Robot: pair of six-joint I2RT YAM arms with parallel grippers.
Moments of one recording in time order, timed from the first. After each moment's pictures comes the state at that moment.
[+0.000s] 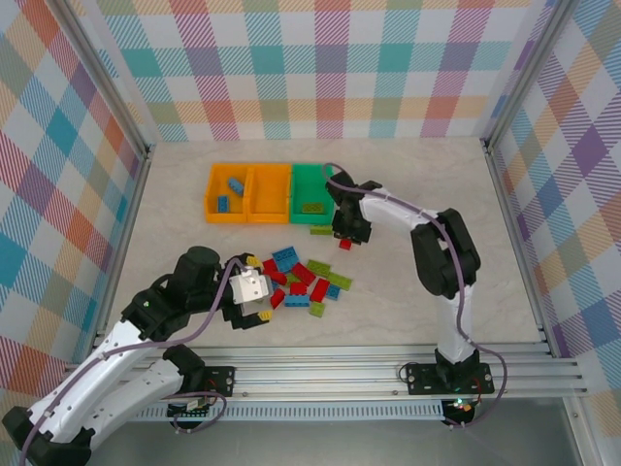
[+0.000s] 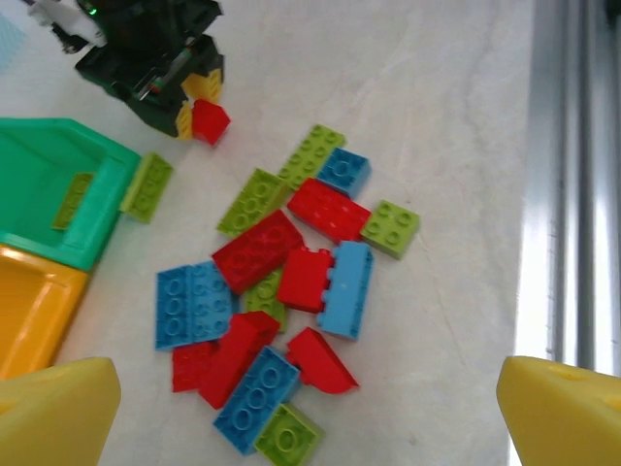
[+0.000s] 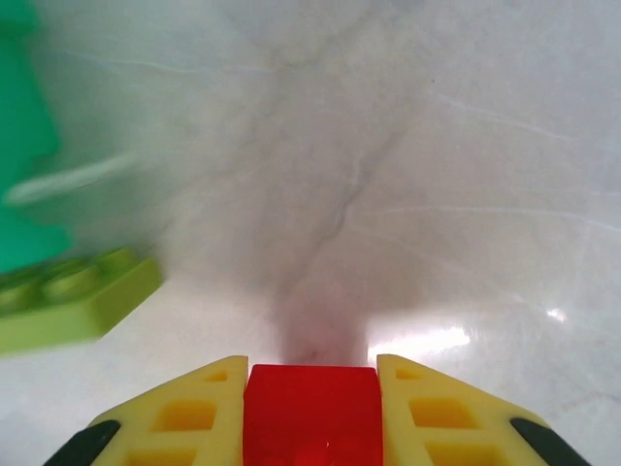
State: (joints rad) left arm -0.62 0.65 0.70 -0.70 0.31 0.67; right arm 0.59 2.02 1.55 -0.84 0.06 0.84
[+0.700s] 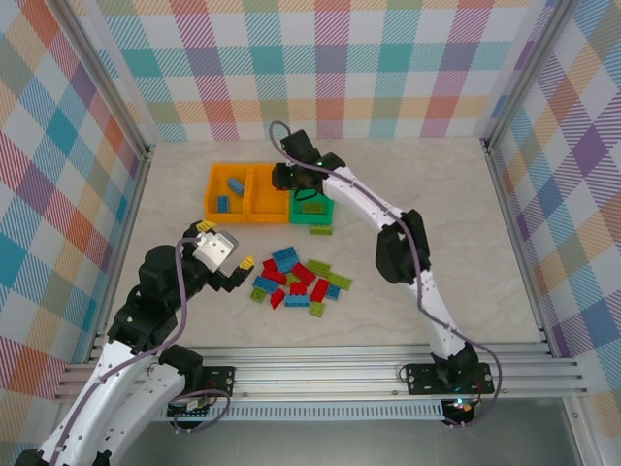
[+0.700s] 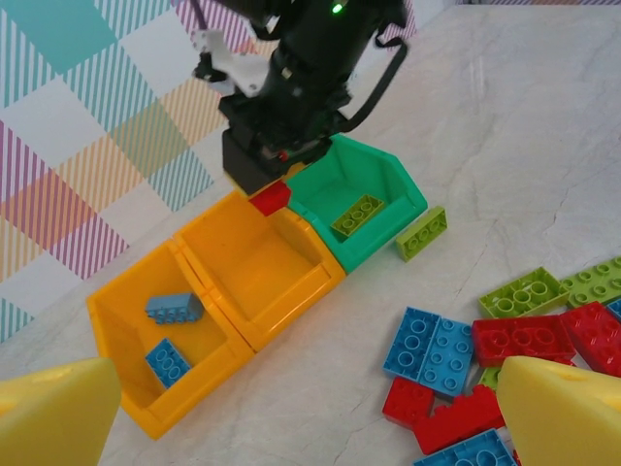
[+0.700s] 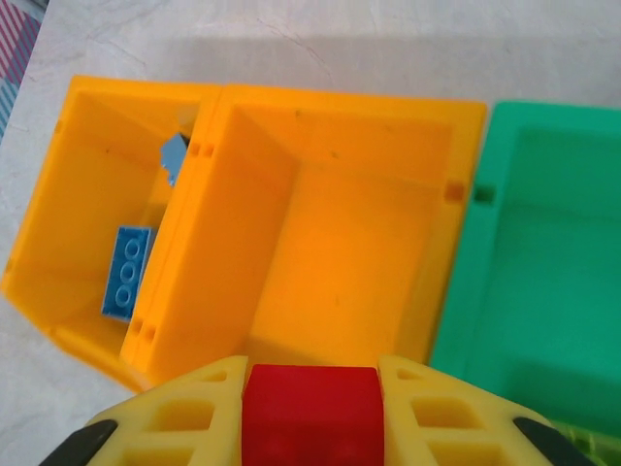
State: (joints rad) left arm -0.39 0.55 0.66 -0.42 0.11 0.41; right arm 0.68 2.49 2.43 -0.72 -0.05 0.50
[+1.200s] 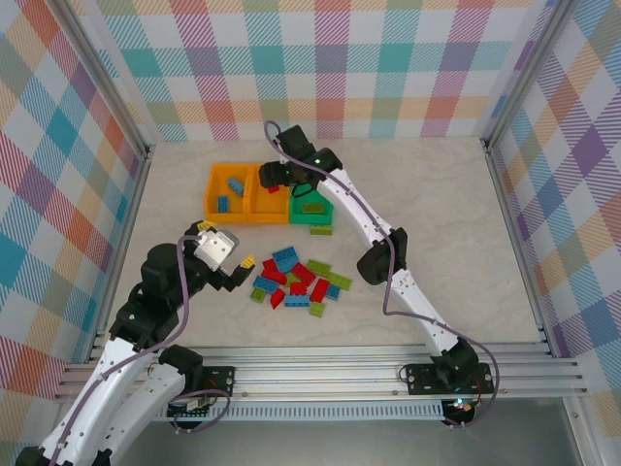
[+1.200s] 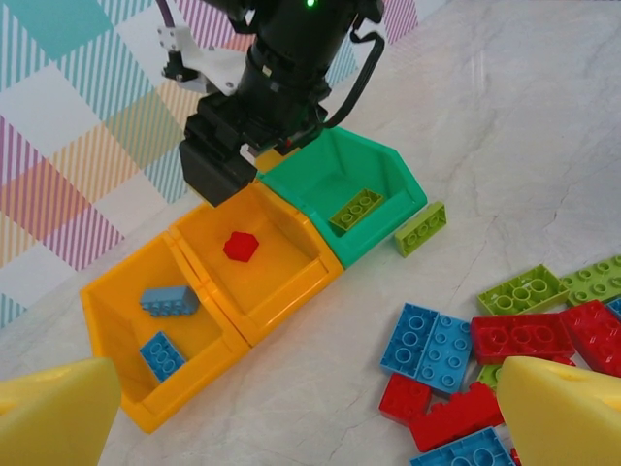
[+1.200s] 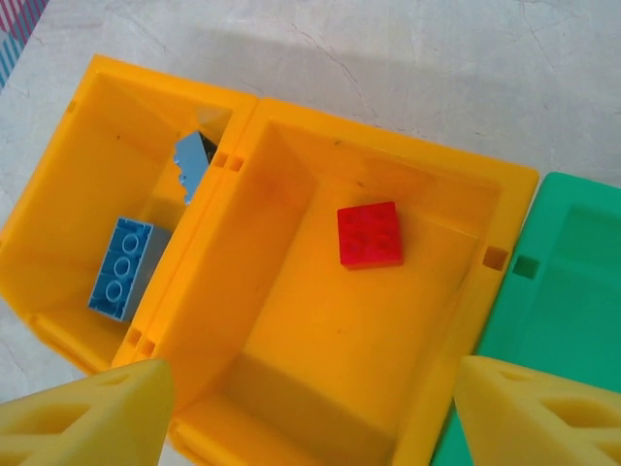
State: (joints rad) left arm -0.38 0.58 0.66 -0.41 0.11 0.39; right arm 0.68 2.81 3.10 -1.09 -0.07 0.34
